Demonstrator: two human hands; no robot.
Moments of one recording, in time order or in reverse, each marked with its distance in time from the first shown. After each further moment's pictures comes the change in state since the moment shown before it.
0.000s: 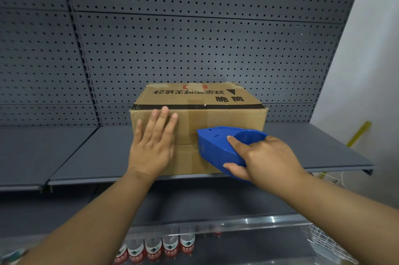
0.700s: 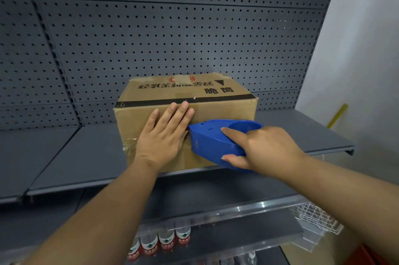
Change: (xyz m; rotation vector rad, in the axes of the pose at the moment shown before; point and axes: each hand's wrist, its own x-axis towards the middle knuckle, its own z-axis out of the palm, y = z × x) left_hand 0.015 0.020 0.022 0.032 -0.039 0.248; right_hand 0.001 0.011 -0.015 -0.041 -0.122 -0.008
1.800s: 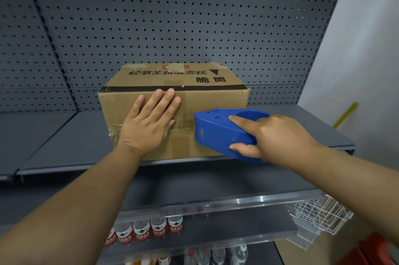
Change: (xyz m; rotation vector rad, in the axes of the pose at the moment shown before) left_hand 0.001 -0.004 0.005 0.098 0.061 0.051; right_hand -0.020 0.044 0.008 0.137 -0.131 -0.014
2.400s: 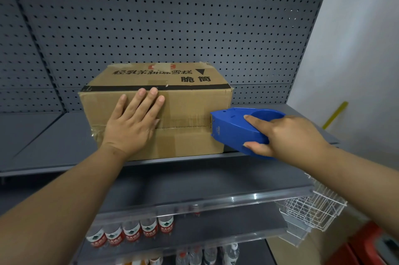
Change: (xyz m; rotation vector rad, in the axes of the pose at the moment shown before) left_hand 0.002 0.003 -0.004 0.005 -0.016 -0.022; right_hand -0.032 0.050 0.021 -0.117 0.176 0.033
